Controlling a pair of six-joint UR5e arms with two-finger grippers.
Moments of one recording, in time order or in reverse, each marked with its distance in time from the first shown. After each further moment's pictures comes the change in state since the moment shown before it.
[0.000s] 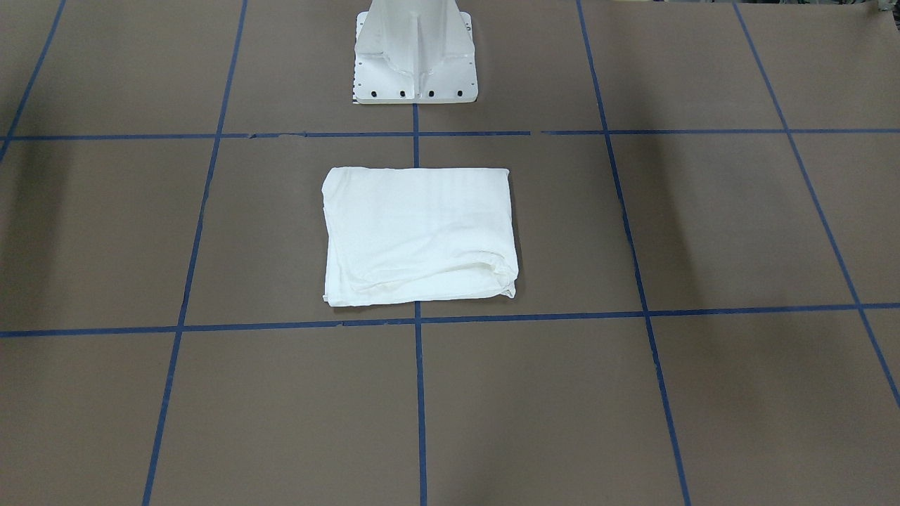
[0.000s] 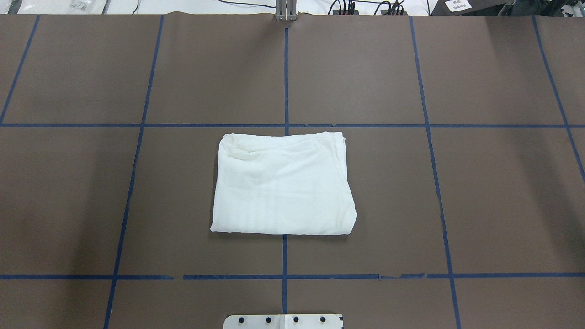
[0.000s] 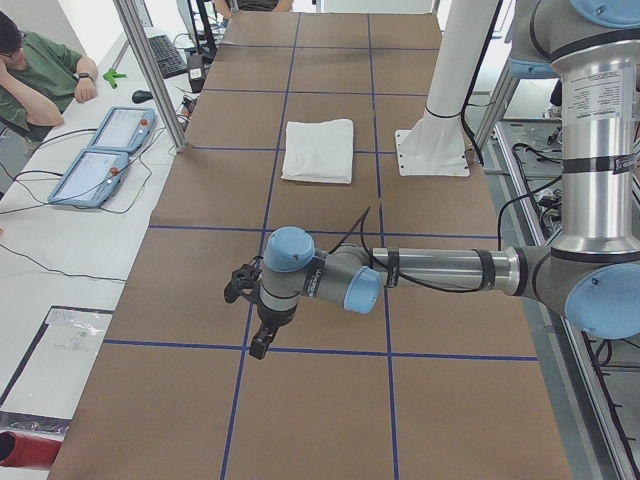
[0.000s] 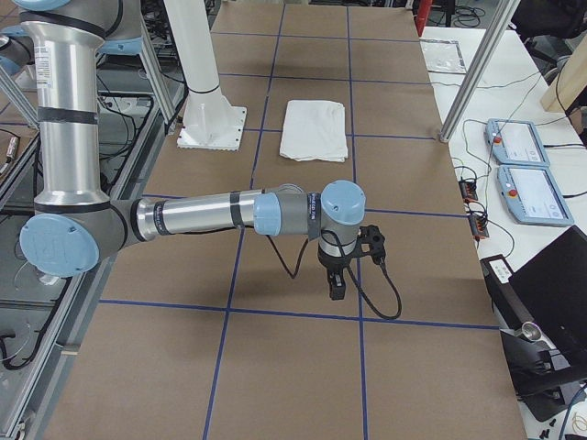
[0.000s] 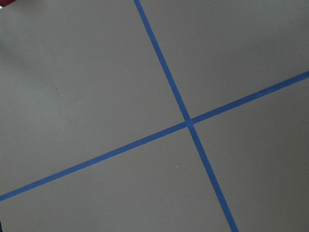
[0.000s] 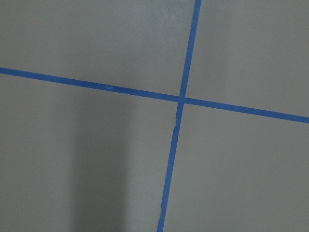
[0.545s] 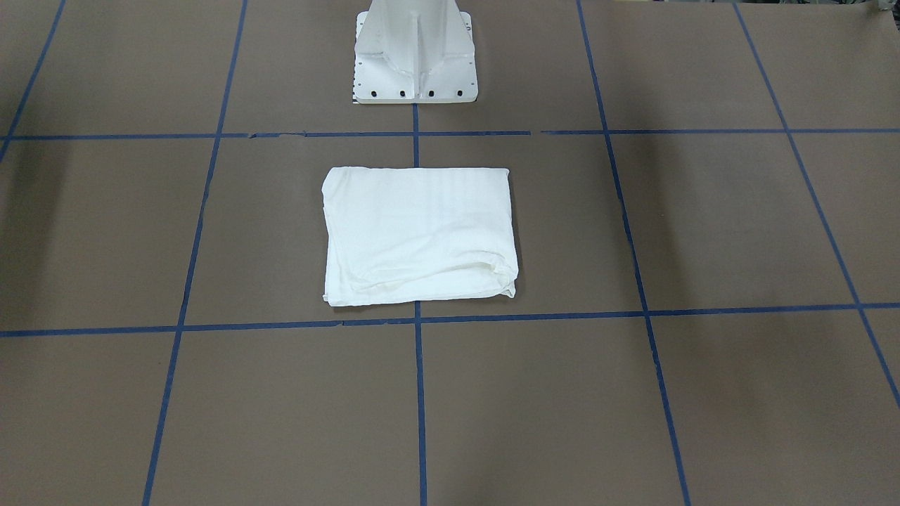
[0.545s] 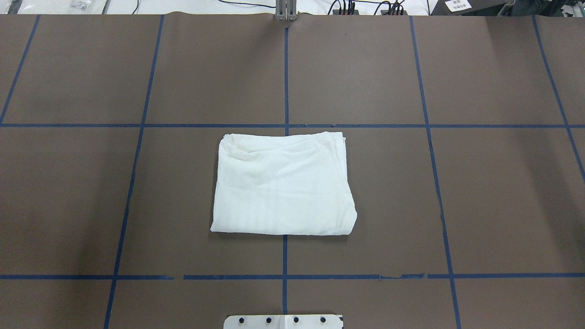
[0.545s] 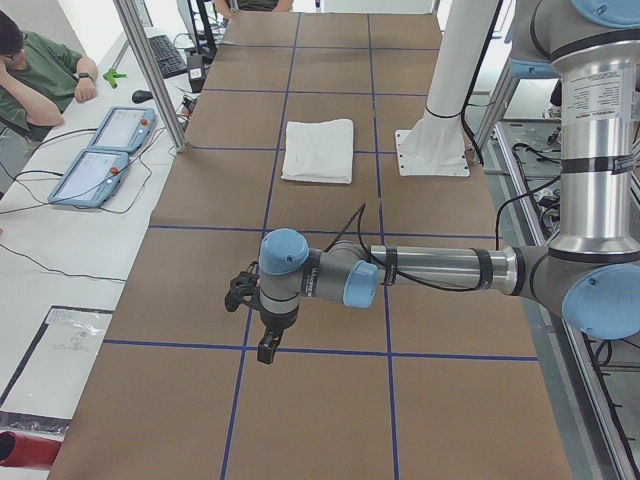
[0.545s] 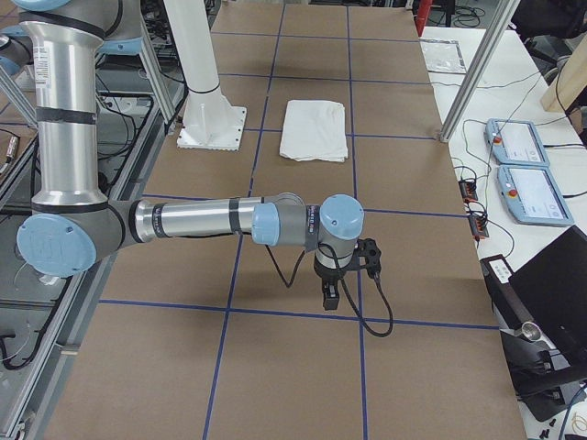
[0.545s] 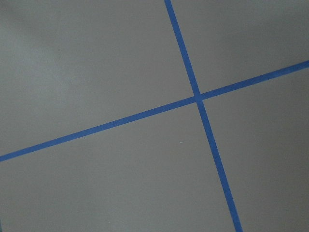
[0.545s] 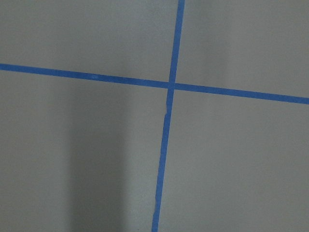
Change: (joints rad) left arm -0.001 -0.017 -0.046 0.152 -0.044 -0.075; right arm 0.001 -0.004 -0.030 0.001 0.003 0.022
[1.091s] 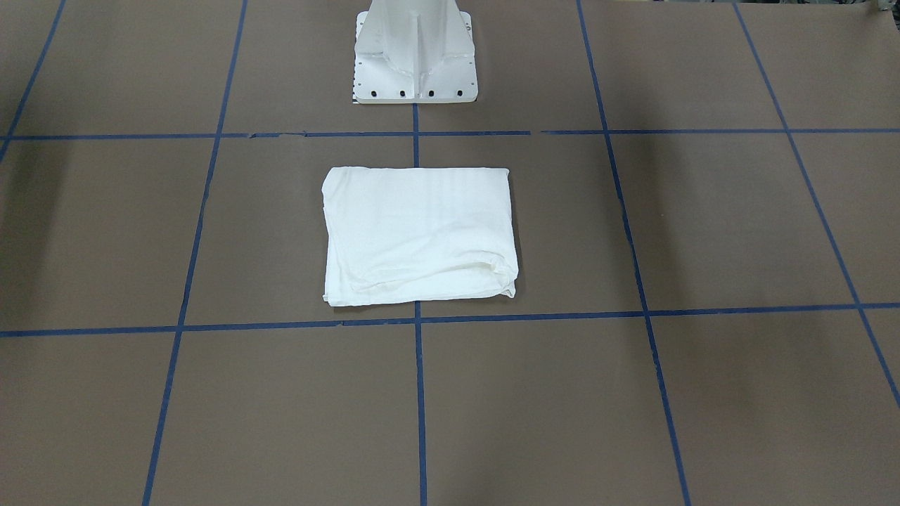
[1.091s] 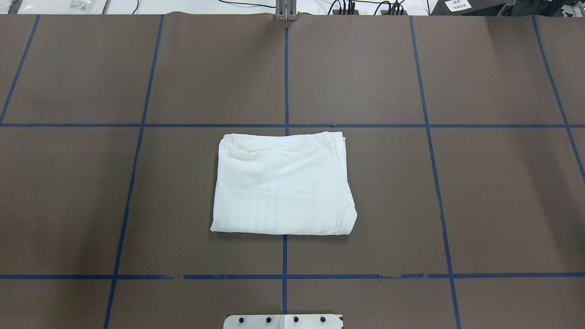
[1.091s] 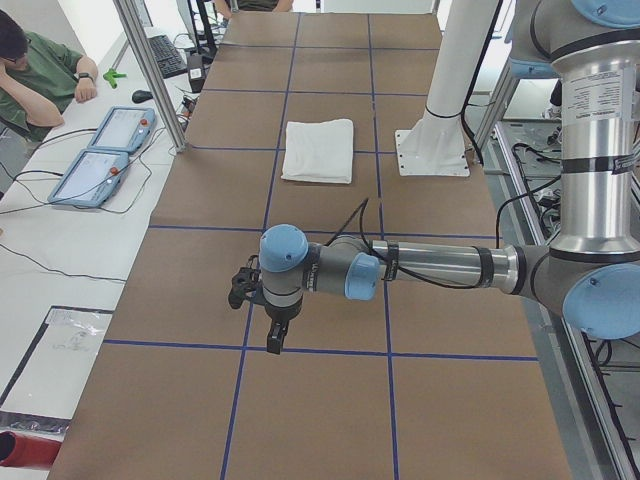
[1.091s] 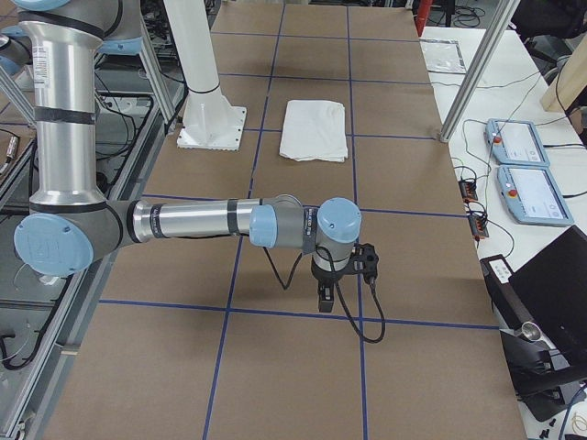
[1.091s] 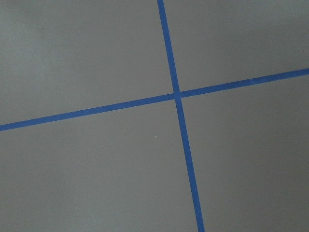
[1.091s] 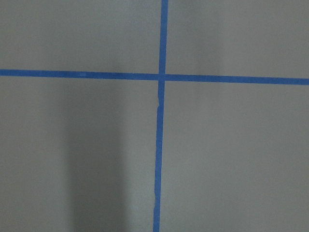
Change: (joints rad) left arm 0.000 0.007 -0.009 0.019 -0.049 -0.027; right arm 0.000 -0.023 -0.007 0.000 0.001 0.058
